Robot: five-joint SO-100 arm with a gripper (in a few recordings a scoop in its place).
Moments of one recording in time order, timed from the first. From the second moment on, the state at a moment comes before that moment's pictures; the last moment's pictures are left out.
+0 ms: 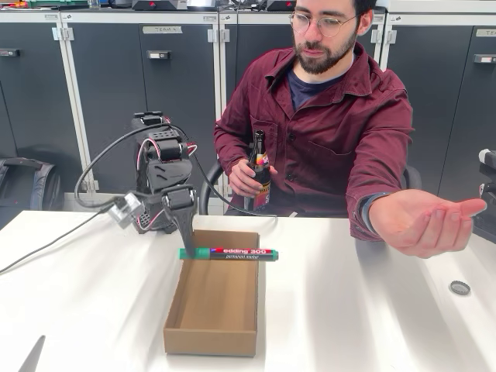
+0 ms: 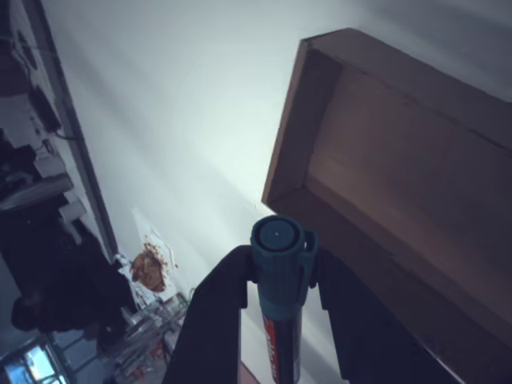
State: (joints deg) arm -23.8 105.6 103.5 42.3 2.0
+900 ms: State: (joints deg) arm -30.8 81.1 54.1 42.1 -19.4
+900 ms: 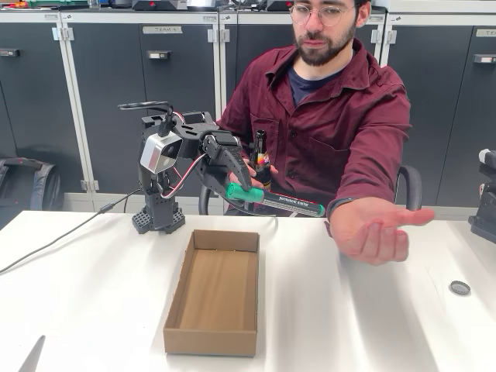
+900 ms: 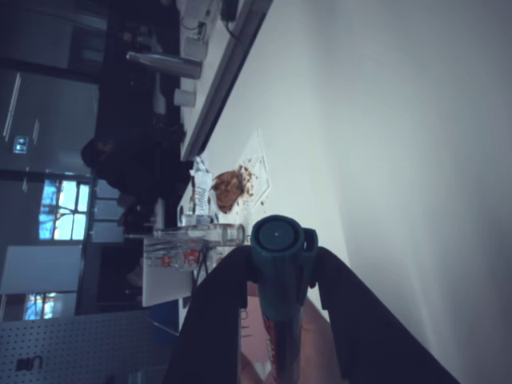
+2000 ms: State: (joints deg) arm -39.9 66.8 51.2 35.2 -27.2
